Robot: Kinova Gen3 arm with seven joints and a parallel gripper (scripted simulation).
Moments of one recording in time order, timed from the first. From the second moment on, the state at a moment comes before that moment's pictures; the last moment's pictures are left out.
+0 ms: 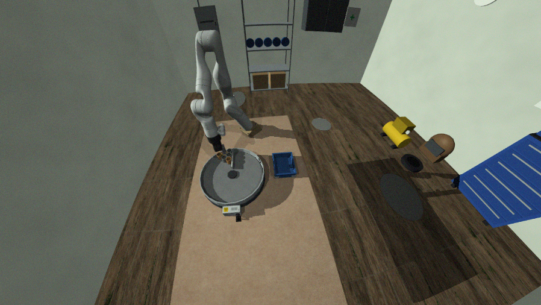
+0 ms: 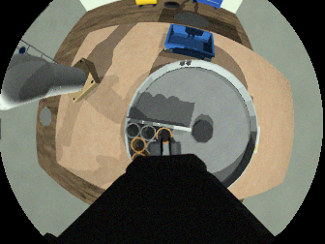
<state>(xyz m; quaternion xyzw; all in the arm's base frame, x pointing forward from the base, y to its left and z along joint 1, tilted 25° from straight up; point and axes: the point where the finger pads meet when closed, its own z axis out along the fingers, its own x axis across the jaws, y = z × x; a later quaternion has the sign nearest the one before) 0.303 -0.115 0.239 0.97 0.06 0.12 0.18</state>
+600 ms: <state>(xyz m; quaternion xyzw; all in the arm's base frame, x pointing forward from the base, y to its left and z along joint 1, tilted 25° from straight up) 0.320 -0.103 0.223 0.98 -0.02 0.13 0.17</state>
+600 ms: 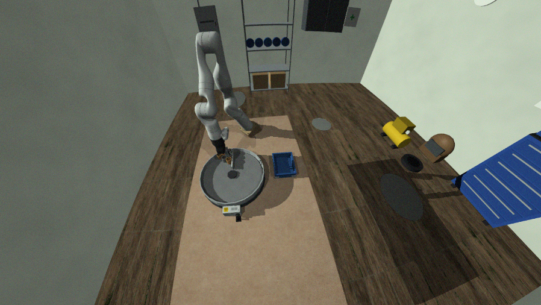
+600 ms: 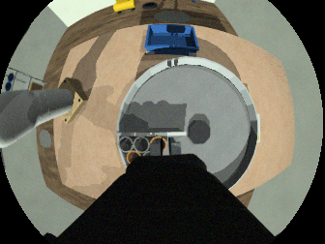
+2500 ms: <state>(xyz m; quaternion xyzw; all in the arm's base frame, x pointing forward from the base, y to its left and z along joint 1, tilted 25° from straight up) 0.317 -0.113 0.223 0.98 -0.04 0.13 0.17</state>
